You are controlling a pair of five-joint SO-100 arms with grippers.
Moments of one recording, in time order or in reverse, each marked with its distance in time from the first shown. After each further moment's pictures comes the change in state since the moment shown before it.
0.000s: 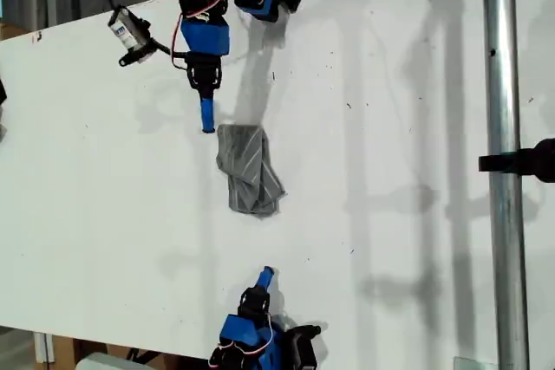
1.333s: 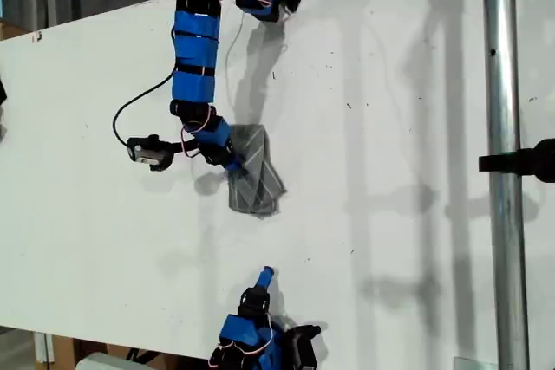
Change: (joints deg) arm 0 0.0 0.0 0.1 0.0 0.0; arm 1 -3.8 -71.5 -65.7 30.1 -4.4
